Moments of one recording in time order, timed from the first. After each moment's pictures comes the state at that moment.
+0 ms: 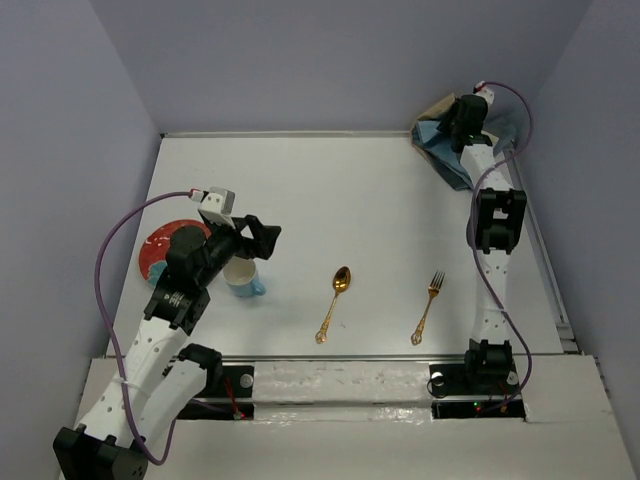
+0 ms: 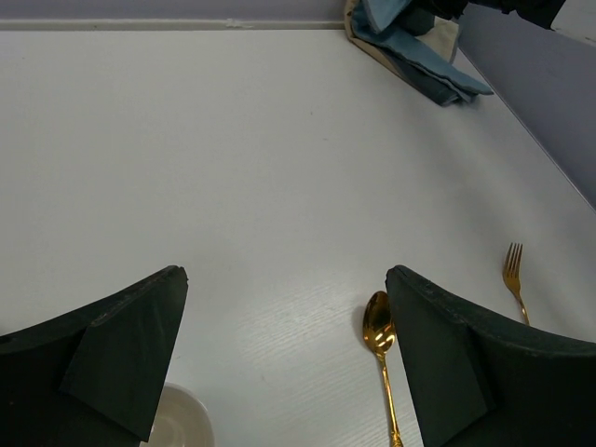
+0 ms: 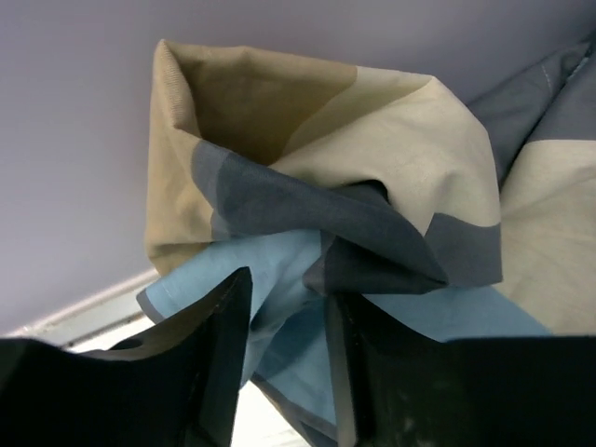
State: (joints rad) left arm -0.33 0.69 0.63 -0.08 0.19 -0.28; right arm -0.05 2.60 2.37 -0.12 0.14 0.42
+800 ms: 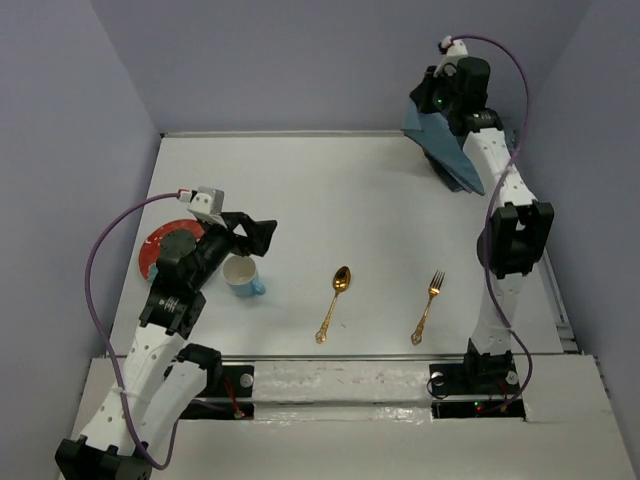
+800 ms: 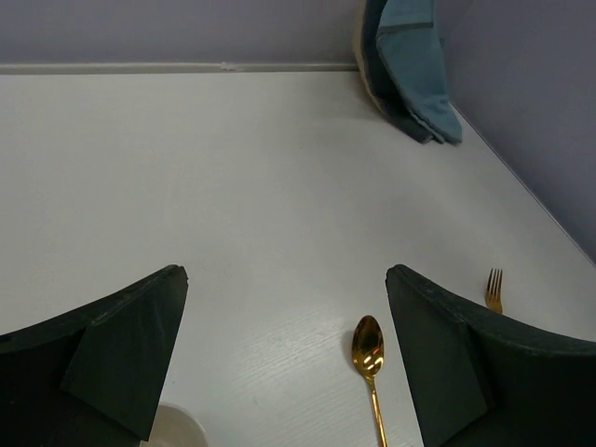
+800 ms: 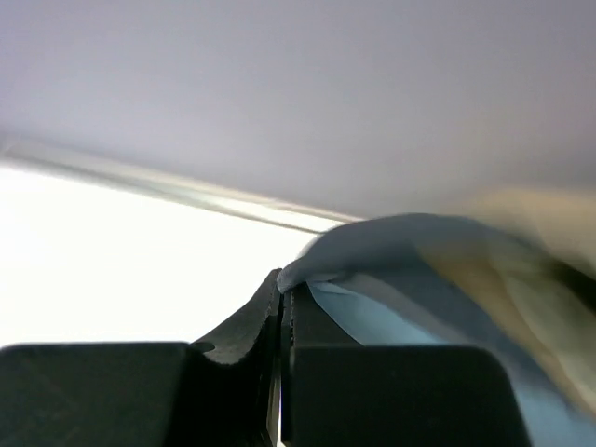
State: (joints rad) left arm -0.30 0.66 0.63 -0.04 0.22 -0.31; right arm 0.03 2.25 2.23 -0.23 -0.27 0.17
